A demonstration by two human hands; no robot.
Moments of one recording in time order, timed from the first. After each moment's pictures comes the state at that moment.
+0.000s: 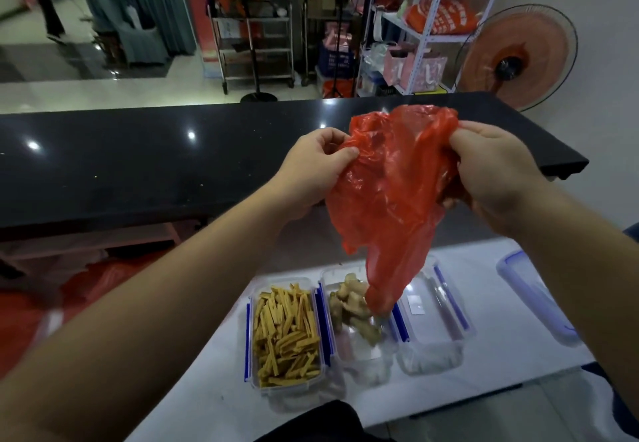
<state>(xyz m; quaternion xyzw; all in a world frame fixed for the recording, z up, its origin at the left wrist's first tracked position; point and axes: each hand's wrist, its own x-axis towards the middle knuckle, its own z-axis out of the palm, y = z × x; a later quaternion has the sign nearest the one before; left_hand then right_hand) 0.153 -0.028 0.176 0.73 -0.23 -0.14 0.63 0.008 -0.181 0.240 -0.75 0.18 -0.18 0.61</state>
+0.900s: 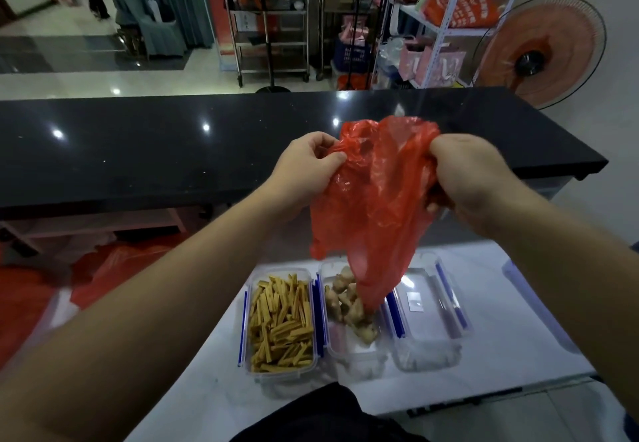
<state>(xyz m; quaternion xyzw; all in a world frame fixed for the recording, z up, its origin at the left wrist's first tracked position) 0.147 -0.028 0.156 0.78 -0.19 -0.09 0.60 0.018 -0.185 0.215 -0.77 0.23 -0.13 0.58</state>
